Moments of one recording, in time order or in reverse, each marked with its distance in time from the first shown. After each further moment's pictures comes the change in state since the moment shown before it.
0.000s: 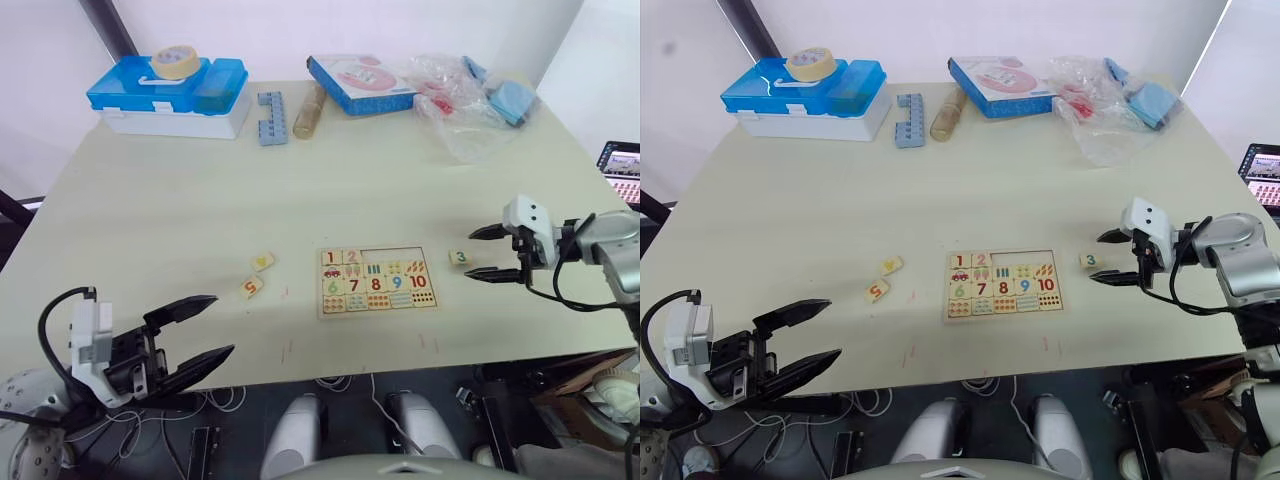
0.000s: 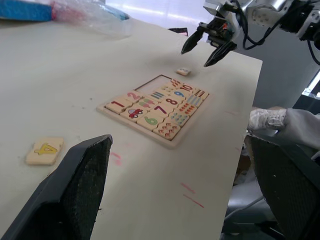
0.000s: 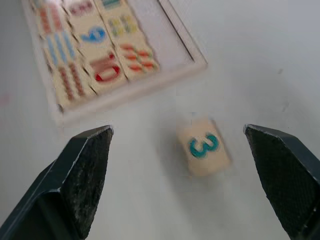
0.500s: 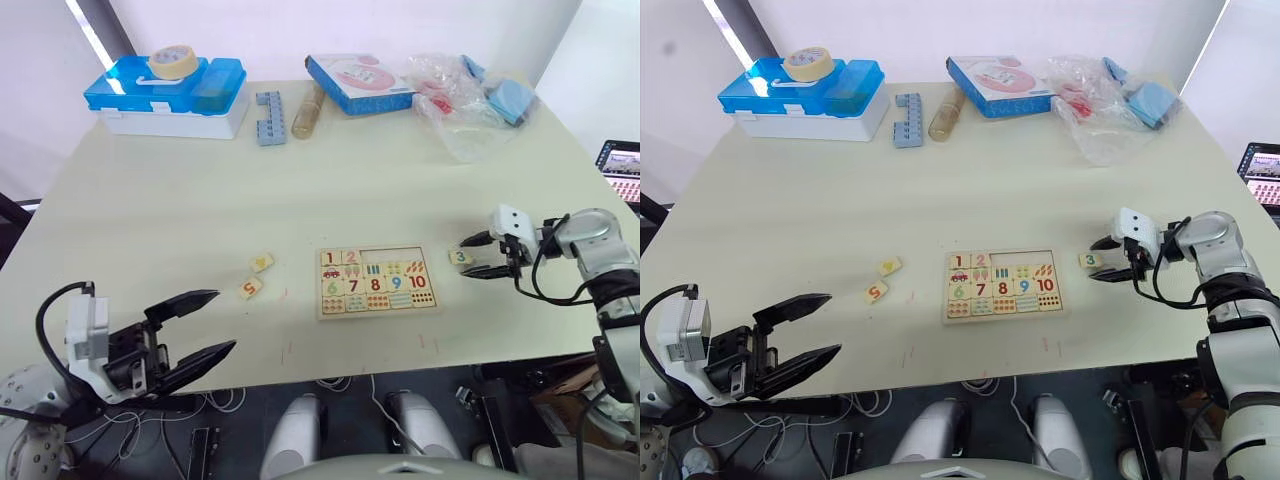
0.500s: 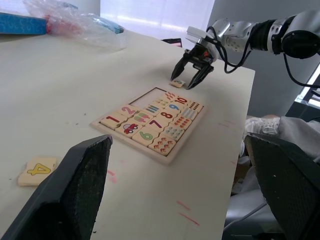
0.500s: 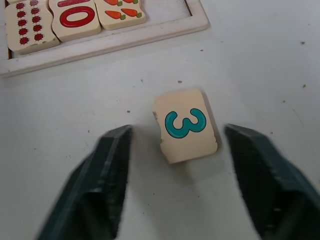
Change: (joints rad) left arm -0.012 0.002 0.002 -0.033 -0.047 0.021 0.009; right arm -0.187 0.129 0.022 0.537 -0.147 -0.414 0.058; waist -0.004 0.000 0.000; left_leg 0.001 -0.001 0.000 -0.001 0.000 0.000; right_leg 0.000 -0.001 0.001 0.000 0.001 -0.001
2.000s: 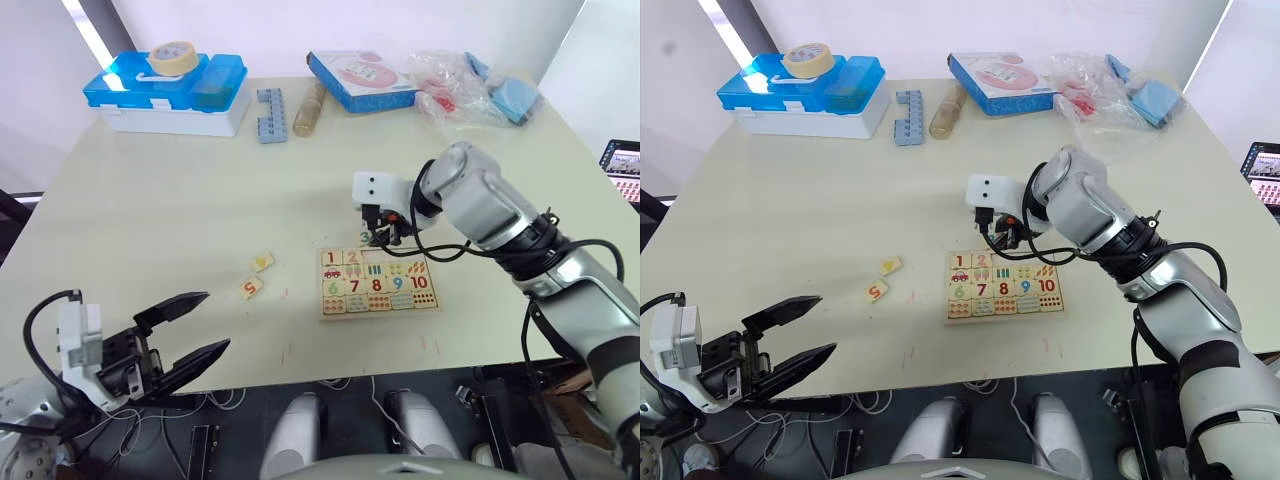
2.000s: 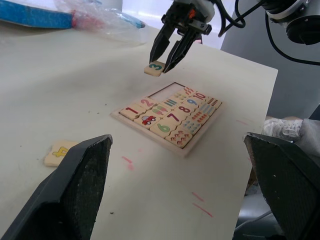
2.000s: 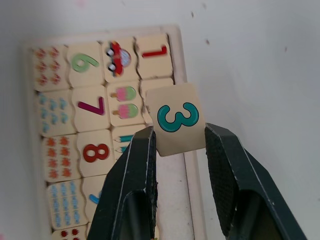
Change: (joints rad) left arm 0.068 -0.020 0.035 -0.014 0.010 -0.029 0.060; right arm -0.292 0.247 0.468 -0.891 -0.170 1.200 -0.164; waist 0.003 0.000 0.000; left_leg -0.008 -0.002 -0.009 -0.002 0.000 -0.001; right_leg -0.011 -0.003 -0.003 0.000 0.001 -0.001
